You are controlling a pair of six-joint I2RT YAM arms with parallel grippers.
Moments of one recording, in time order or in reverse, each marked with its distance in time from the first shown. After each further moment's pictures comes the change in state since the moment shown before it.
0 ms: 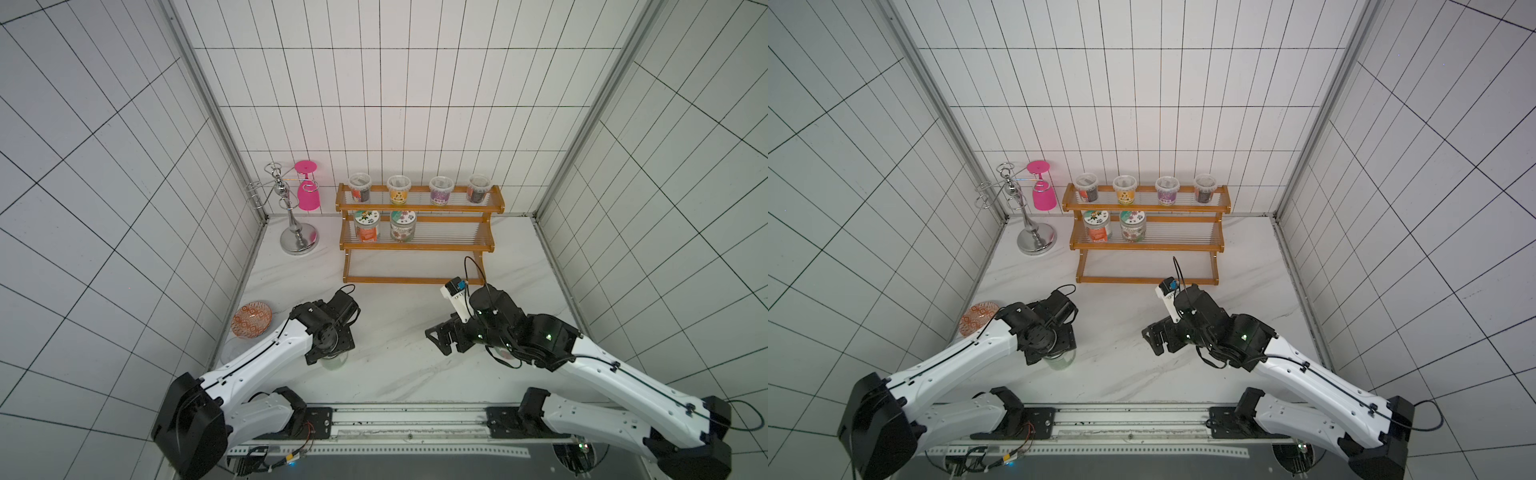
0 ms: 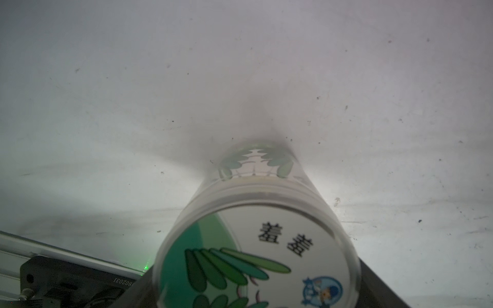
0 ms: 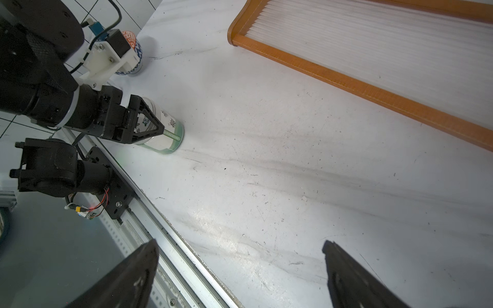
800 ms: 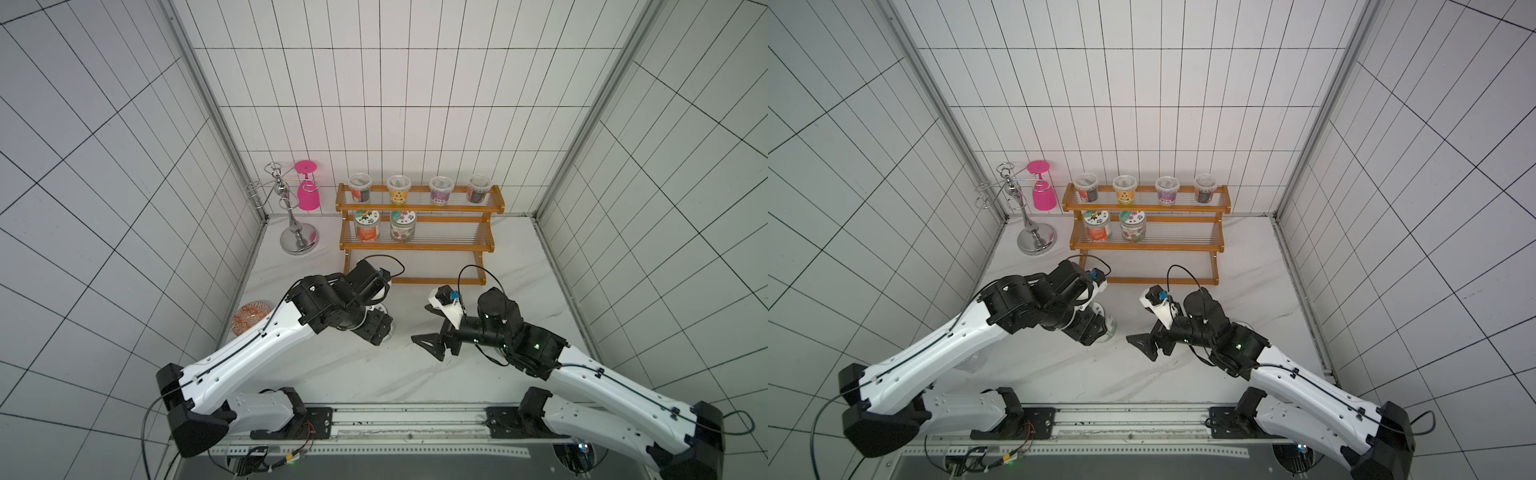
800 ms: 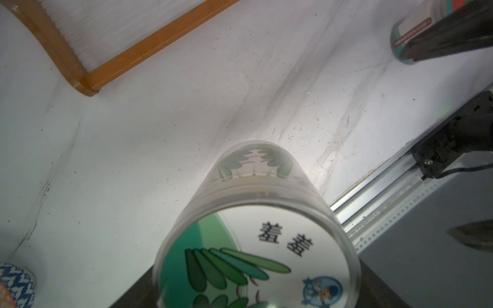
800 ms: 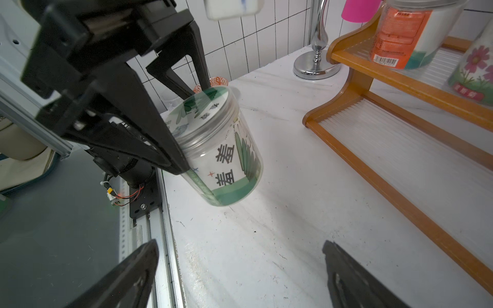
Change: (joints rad) left arm -0.256 0.095 0.574 -0.172 0.139 0.677; right arm -0.065 -0.054 -0.242 0.537 -0.300 -0.348
